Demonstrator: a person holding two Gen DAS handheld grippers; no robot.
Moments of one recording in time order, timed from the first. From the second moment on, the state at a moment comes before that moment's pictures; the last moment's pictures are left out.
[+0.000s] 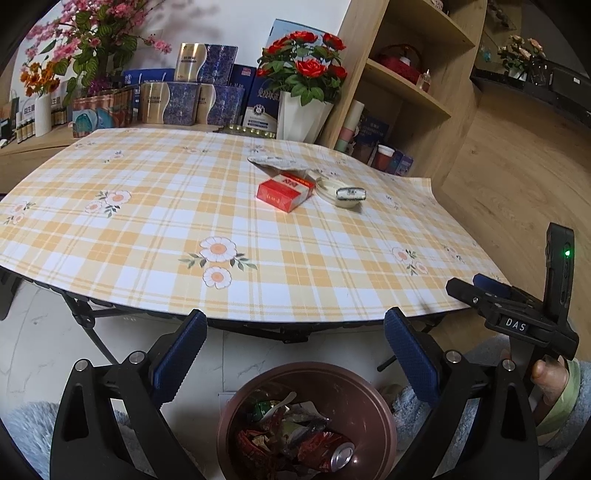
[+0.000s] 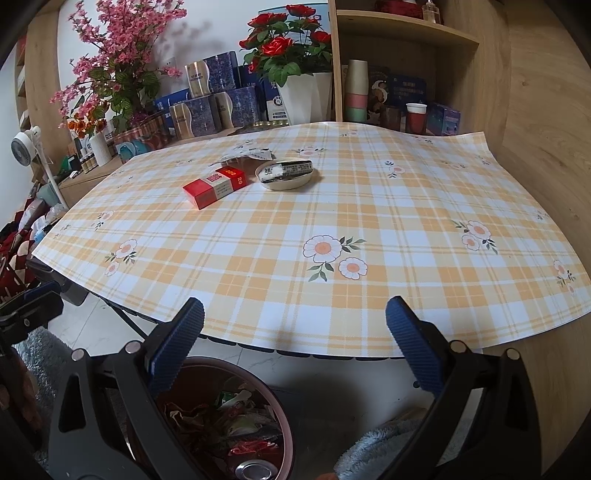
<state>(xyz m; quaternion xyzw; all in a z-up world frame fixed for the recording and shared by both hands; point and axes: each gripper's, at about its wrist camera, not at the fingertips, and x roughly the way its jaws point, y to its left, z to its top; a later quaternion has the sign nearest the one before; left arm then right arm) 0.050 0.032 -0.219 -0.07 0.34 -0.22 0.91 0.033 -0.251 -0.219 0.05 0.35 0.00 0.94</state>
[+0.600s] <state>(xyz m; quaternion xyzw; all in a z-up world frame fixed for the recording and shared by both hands) 0.137 0.021 -0.185 0.00 0.30 -0.23 0.92 0.162 -0.298 -0.198 0.16 0.37 0.05 0.91</state>
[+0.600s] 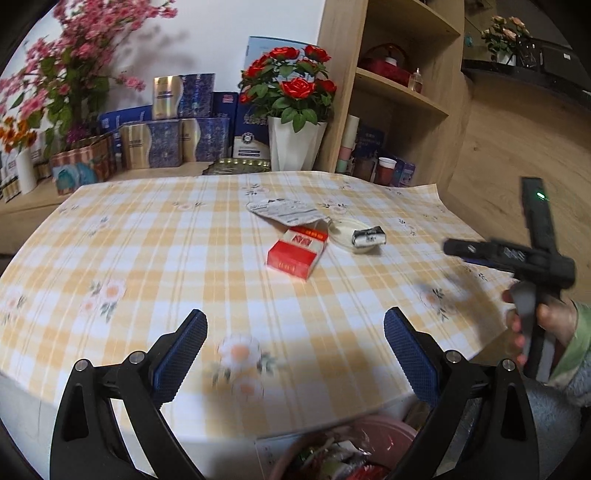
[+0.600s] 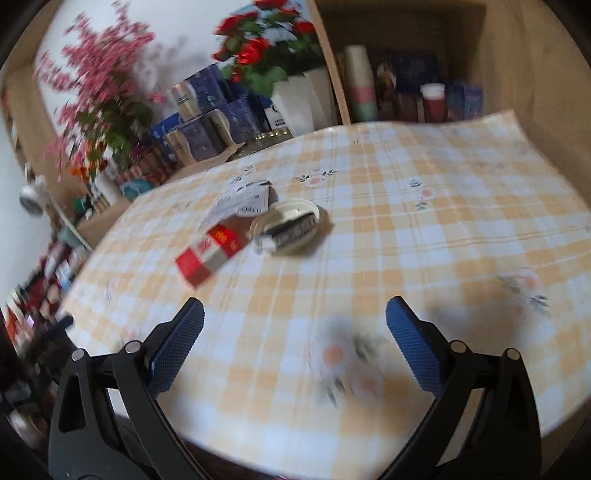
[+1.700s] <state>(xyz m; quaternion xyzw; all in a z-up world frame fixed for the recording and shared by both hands) 0.277 -0.051 -0.219 0.04 0.38 -0.28 0.88 0.234 -0.317 -0.233 0.29 0.37 0.06 0.88</state>
